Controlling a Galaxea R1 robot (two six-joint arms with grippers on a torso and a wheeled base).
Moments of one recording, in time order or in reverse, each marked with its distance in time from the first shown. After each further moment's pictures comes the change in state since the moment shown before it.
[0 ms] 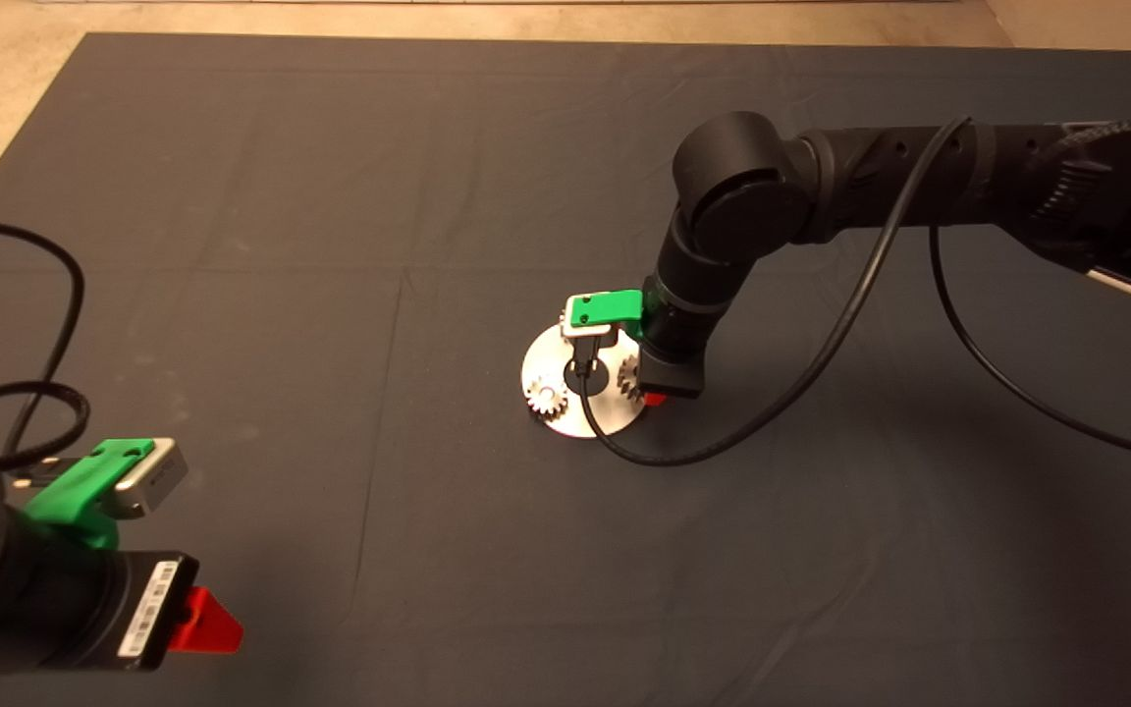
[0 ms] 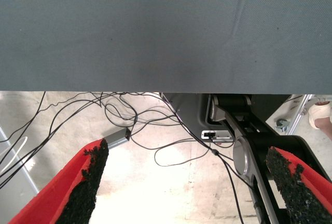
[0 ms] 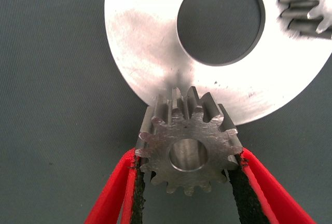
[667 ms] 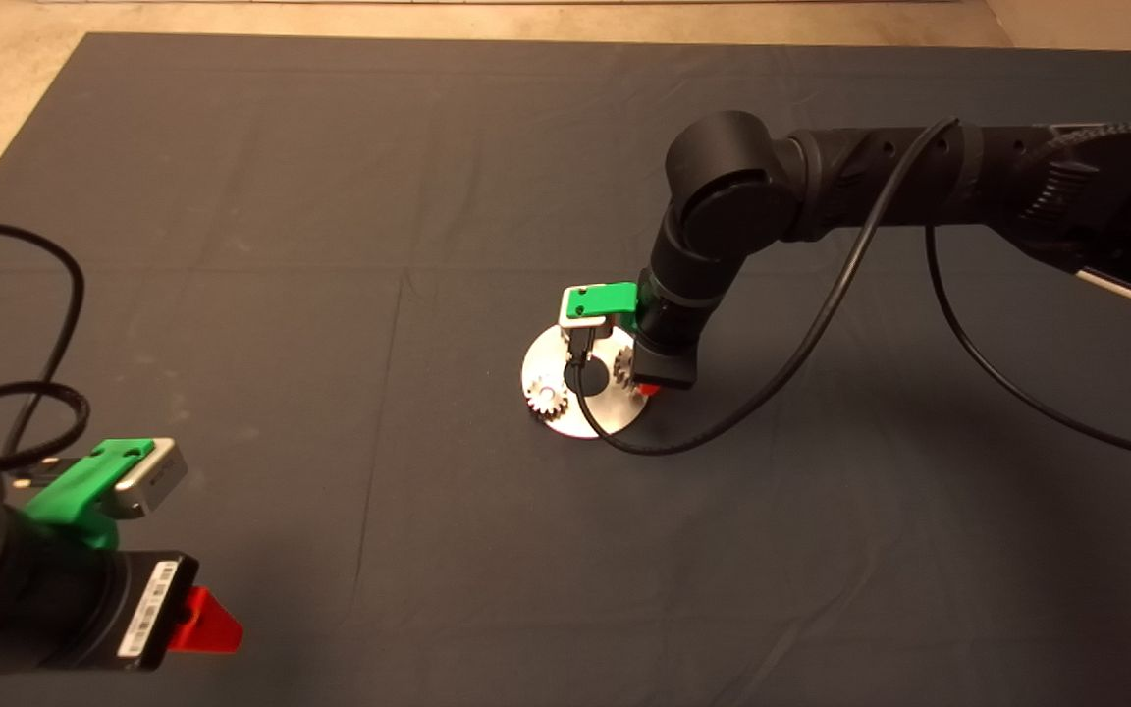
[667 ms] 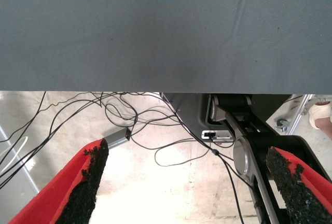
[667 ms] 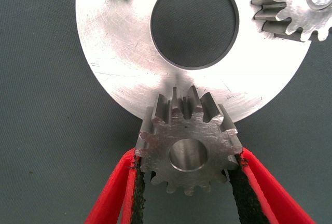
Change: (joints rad) left arm 0.000 0.000 0.000 0.000 0.000 0.000; right arm -0.003 0.004 -0.023 -0.036 0.000 -0.003
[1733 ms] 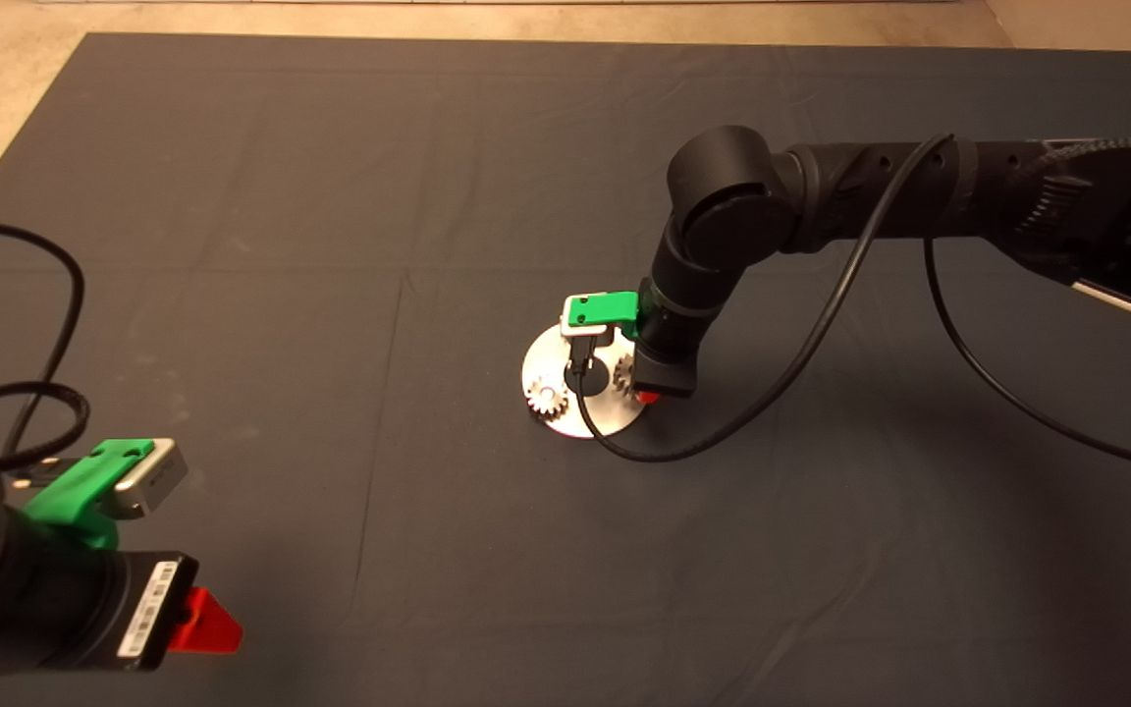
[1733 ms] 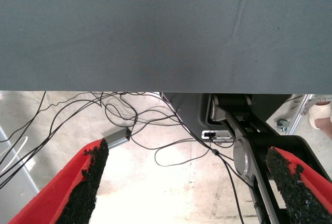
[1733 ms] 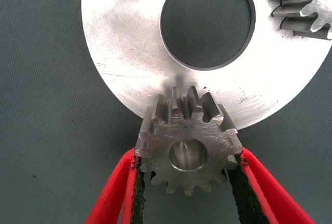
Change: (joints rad) left arm 0.000 0.000 0.000 0.000 0.000 0.000; right arm -0.019 -0.009 0.000 -0.004 0.006 -0.003
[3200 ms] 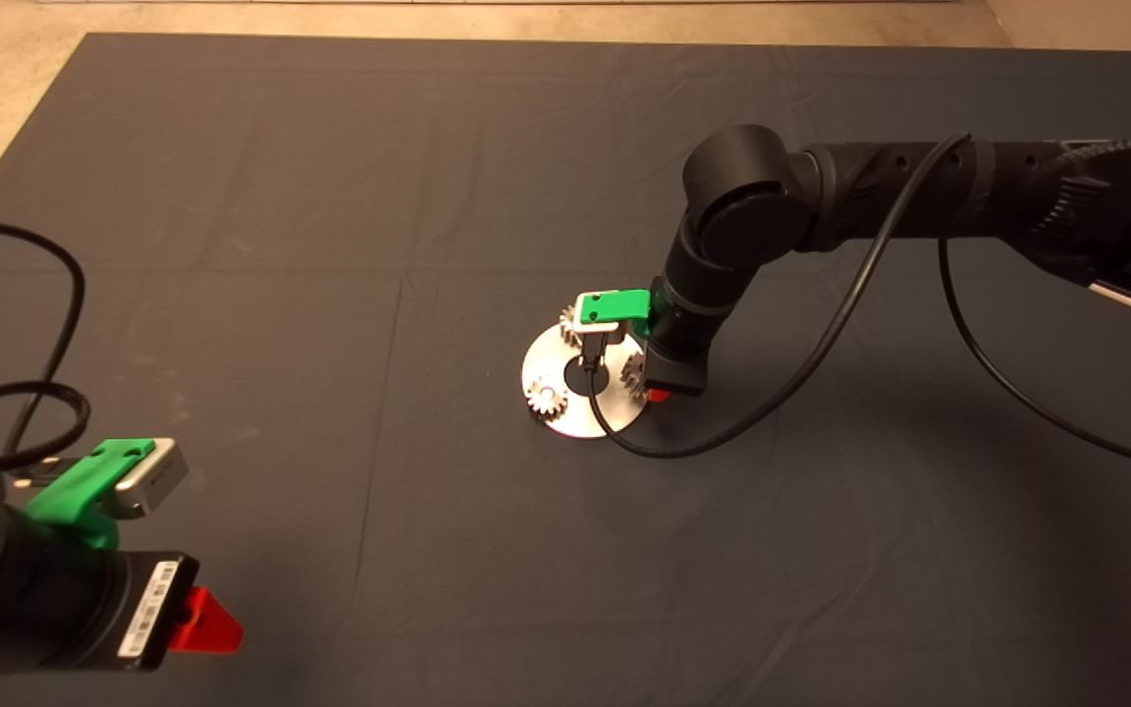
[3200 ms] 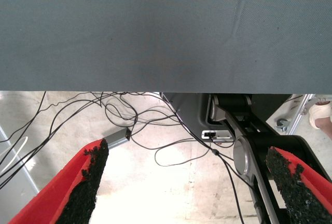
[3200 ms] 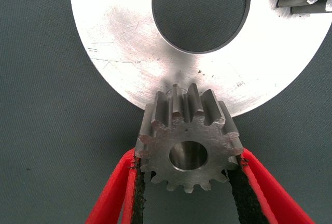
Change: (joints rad) left arm 0.000 0.001 0.000 0.000 0.000 0.000; right arm 0.000 -0.024 0.011 0.000 0.003 0.000
